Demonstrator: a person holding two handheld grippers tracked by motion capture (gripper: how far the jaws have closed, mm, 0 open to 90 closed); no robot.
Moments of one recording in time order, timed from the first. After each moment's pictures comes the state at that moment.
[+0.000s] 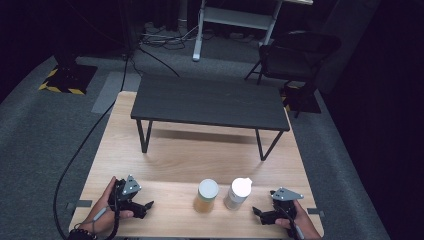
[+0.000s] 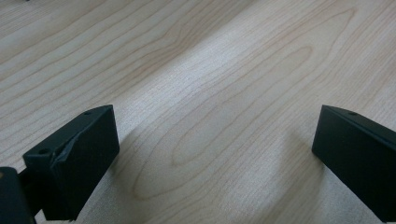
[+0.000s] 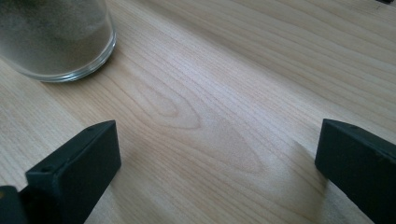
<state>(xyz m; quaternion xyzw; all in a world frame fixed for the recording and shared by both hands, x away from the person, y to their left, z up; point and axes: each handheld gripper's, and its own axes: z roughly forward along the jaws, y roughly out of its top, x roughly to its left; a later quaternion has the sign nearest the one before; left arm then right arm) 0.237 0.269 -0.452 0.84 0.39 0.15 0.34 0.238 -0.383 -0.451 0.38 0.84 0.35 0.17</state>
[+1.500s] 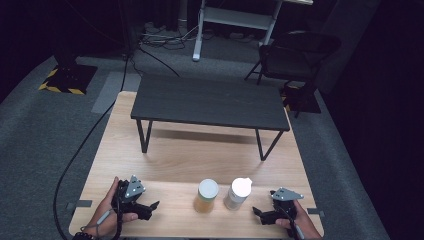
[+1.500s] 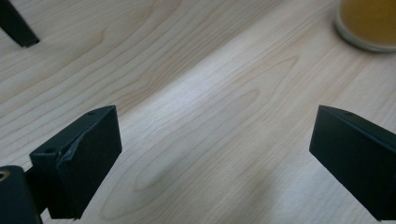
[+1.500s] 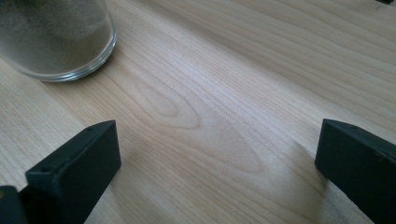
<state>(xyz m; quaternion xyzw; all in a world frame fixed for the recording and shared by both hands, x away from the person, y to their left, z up) 0.217 0.252 -0.433 0.83 0.38 0.16 0.37 0.238 -0.383 -0.451 0.38 0.84 0.35 0.17</state>
